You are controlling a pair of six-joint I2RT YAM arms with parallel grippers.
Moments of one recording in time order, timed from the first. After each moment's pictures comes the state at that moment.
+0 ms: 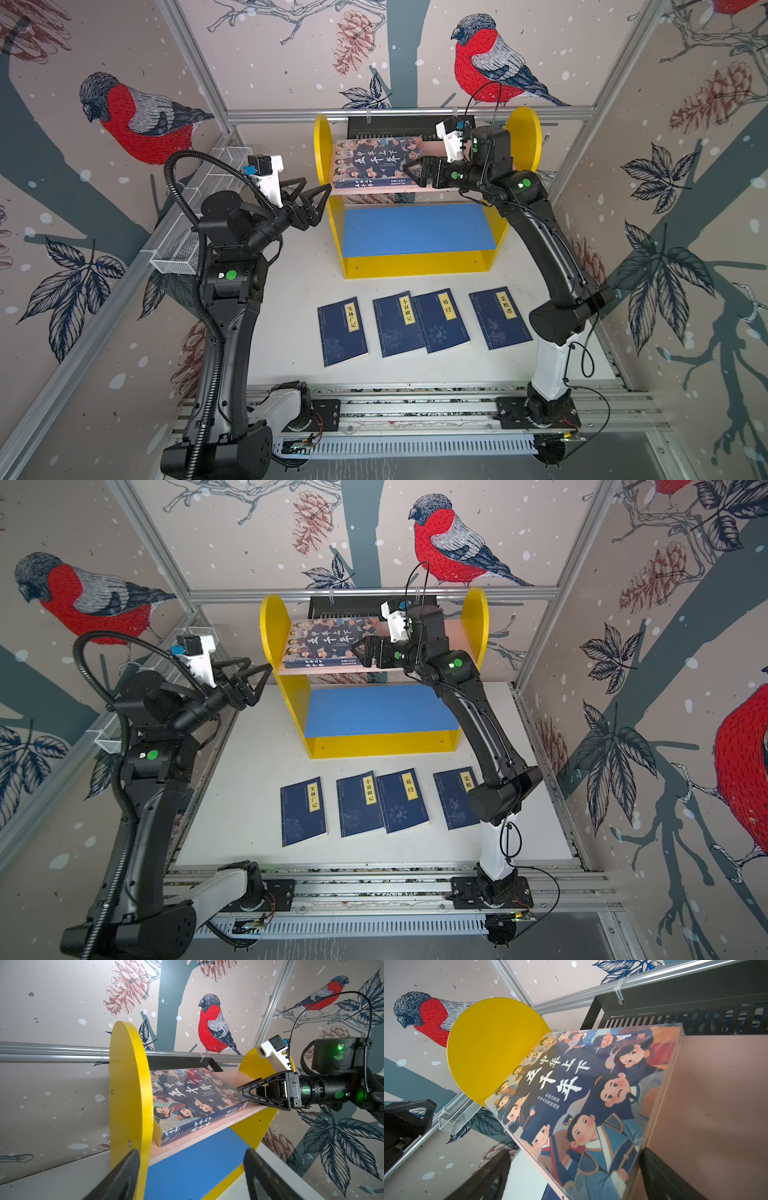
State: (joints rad) left arm 0.06 1.10 1.42 -0.23 0.67 -0.25; right arm 0.53 1.94 2.44 -0.78 -0.37 0.37
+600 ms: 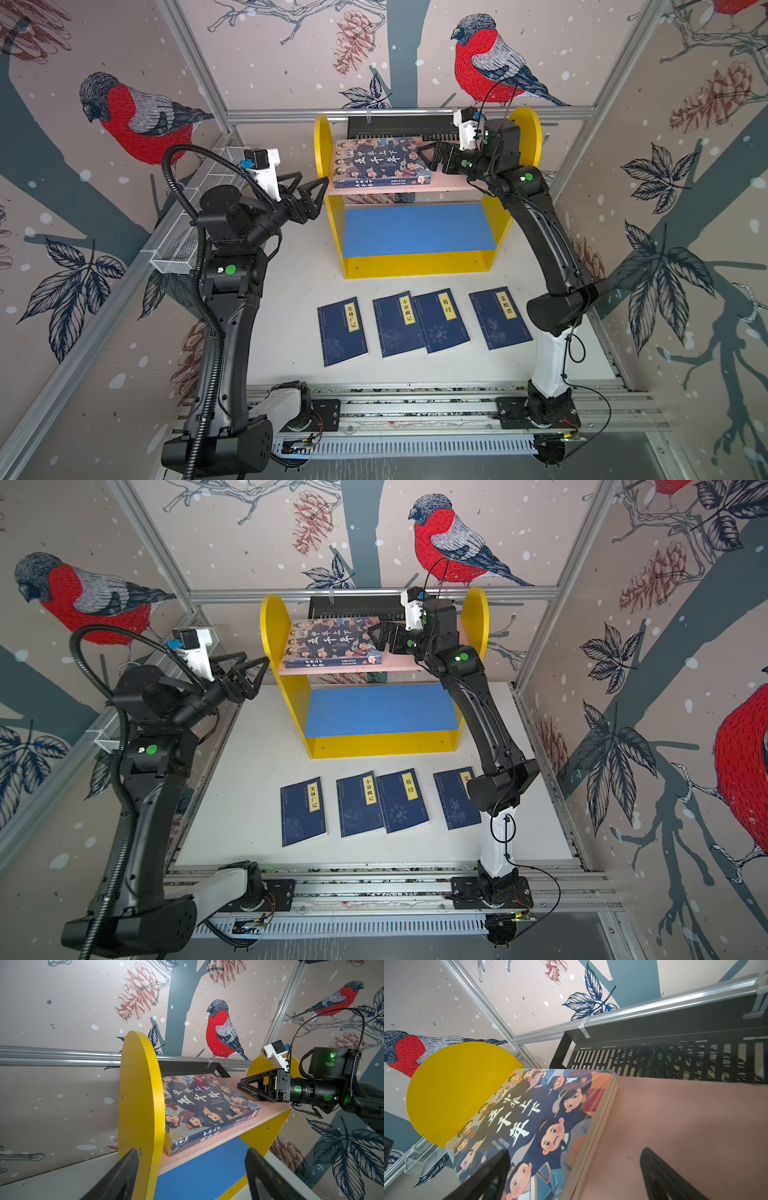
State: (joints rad) left arm 0.06 1.14 1.46 -0.23 0.63 -0.26; right arm 0.44 2.02 2.48 -0.65 -0.39 0.40
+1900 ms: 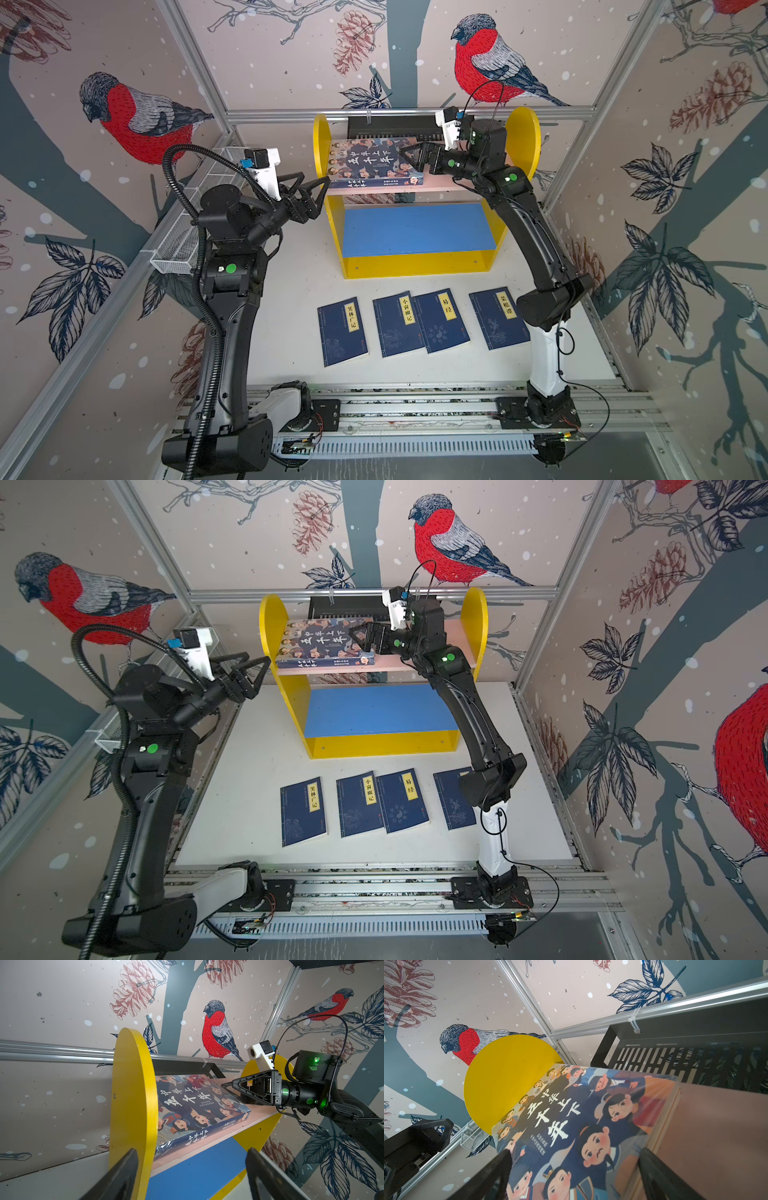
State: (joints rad) left arm 0.07 1.14 1.45 -0.22 0.65 -0.30; right arm 0.48 2.09 2.54 -0.57 -0.55 0.46
